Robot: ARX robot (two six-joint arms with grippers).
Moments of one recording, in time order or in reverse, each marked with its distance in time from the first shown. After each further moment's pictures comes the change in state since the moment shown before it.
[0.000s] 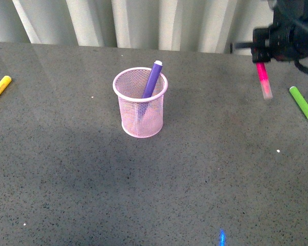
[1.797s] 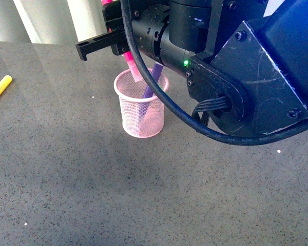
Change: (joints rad) left arm 0.000 0.000 0.000 0.000 0.000 0.000; right arm 0.397 0.075 -0.112 0.607 -0.119 -0.012
